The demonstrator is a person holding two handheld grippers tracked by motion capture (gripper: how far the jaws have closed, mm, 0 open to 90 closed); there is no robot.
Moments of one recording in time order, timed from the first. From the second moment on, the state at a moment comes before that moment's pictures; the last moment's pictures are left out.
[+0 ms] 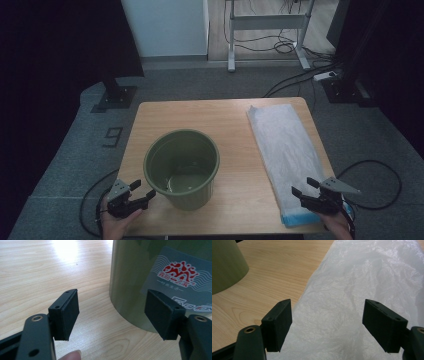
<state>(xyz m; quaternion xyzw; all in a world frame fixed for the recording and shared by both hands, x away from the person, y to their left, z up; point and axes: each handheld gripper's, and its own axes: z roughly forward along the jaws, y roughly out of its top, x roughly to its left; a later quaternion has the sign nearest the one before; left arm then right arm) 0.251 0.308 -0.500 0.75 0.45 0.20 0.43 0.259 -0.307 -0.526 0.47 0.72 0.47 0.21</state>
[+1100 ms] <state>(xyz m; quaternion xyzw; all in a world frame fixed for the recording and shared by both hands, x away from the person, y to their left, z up) 0.233 0.274 -0.474 0.79 0.30 0.16 0.51 0.263 -0.311 -0.530 0.47 0.72 0.46 0.22</state>
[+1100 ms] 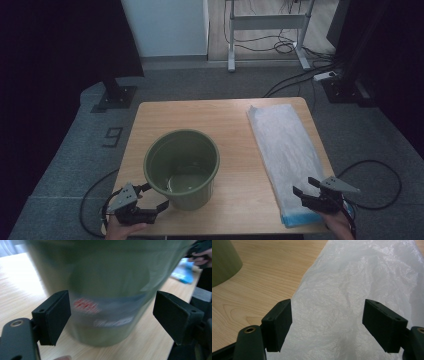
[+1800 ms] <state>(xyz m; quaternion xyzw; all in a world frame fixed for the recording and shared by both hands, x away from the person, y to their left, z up) 0.251 0.238 -0.473 0.80 0.28 0.15 0.51 0.265 -0.307 -0.531 0.46 0.72 0.46 0.21</state>
